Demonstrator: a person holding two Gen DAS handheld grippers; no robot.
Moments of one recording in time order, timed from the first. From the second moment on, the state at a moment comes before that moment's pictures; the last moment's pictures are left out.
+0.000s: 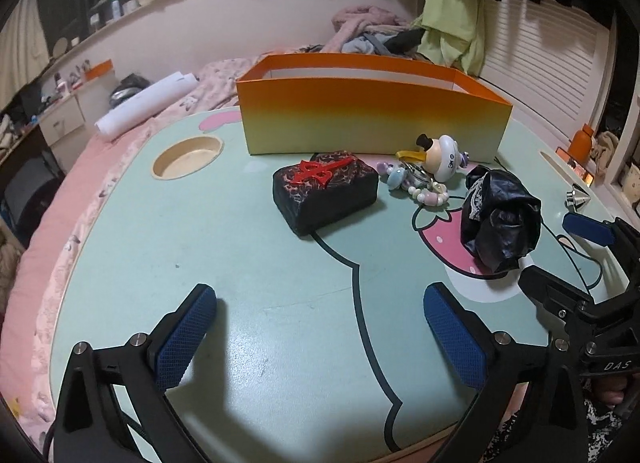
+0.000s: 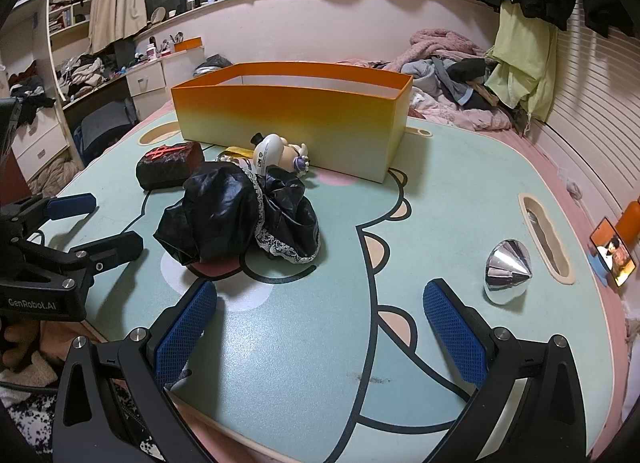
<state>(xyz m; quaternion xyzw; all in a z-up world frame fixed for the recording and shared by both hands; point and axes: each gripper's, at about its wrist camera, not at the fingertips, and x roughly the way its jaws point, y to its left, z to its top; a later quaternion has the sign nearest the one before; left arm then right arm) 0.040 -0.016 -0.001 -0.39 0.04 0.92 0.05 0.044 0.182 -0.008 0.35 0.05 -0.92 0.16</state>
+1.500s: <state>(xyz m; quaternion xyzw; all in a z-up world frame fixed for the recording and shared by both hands) 0.039 -0.013 -0.001 -0.39 0.04 0.92 0.05 0.004 0.207 0.093 0.32 0.02 -0.93 0.16</state>
